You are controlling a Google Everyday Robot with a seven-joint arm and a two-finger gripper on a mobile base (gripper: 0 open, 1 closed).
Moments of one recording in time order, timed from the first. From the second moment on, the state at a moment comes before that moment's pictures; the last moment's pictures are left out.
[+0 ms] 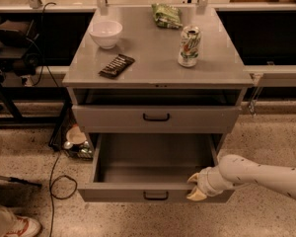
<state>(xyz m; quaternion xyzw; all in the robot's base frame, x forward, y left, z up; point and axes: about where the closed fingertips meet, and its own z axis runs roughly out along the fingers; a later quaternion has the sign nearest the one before) 0.508 -0.178 0.401 -0.62 0.75 0.11 0.22</state>
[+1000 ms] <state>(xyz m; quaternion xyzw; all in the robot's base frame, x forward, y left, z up) 0.480 -0.172 0.401 -0.60 0.76 0.11 0.22</state>
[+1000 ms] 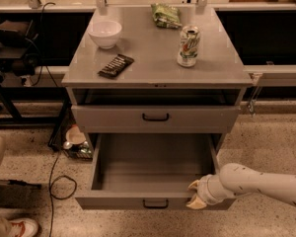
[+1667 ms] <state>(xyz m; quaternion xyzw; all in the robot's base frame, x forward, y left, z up) 0.479 -0.170 0.400 -0.60 0.76 0.11 0.22</state>
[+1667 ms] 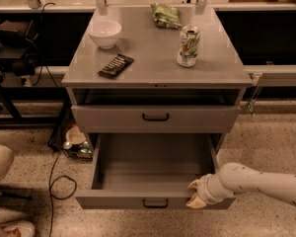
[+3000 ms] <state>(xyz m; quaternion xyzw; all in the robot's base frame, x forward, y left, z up) 0.478 -0.168 0.397 -0.60 0.76 0.12 0.22</state>
